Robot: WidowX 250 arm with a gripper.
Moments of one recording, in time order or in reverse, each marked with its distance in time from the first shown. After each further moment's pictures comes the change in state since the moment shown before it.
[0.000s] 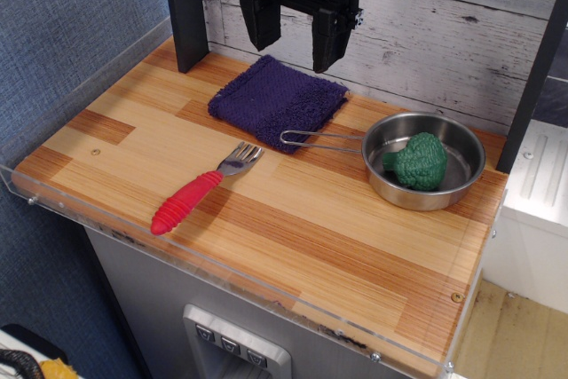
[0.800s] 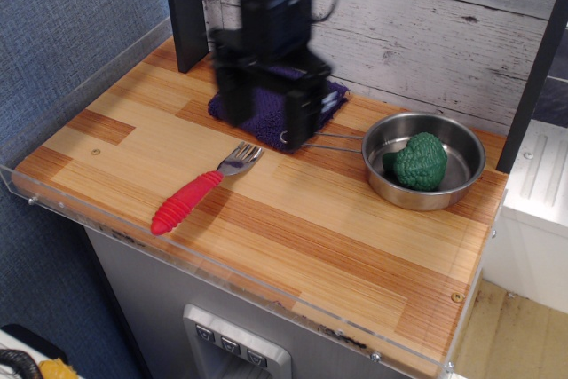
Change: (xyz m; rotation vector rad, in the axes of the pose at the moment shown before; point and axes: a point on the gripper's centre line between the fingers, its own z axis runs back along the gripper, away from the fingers) arm -0.057 0.001 -0.036 -0.035 0.087 0.039
